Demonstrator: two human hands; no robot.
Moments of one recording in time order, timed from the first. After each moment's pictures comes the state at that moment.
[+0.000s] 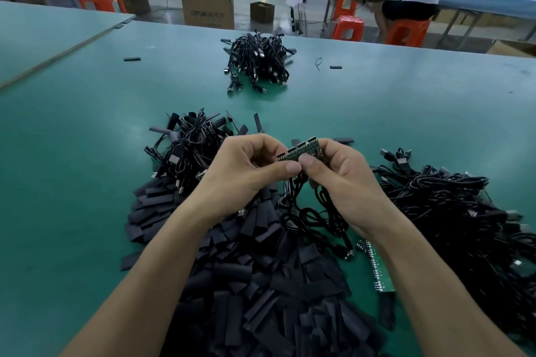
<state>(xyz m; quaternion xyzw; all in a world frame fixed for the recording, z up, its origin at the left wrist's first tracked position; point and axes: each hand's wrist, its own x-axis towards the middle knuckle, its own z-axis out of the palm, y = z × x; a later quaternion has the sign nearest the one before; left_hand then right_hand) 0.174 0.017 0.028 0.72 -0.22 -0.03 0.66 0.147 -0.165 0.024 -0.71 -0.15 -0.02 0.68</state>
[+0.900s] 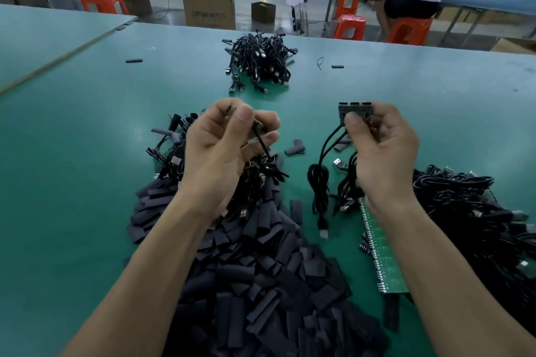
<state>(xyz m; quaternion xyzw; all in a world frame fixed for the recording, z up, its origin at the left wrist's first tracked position) 0.175 0.021 0.040 0.49 -0.20 0.05 0.85 0.165 -0.179 0.041 -0.73 0.02 -0.32 0.61</state>
